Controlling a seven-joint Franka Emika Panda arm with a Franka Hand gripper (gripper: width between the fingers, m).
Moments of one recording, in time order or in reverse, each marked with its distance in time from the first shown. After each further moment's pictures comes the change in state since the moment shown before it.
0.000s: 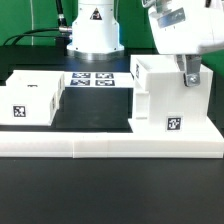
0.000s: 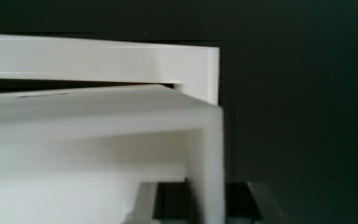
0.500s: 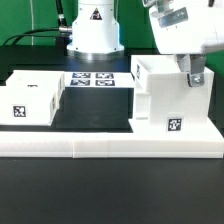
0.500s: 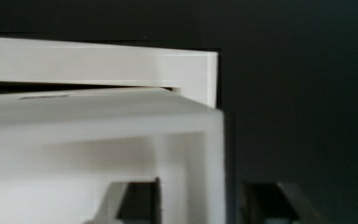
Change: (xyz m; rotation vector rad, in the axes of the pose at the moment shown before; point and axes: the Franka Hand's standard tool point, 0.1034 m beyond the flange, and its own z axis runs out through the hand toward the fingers) arm -0.002 -0.002 0.000 0.000 -0.003 -0.014
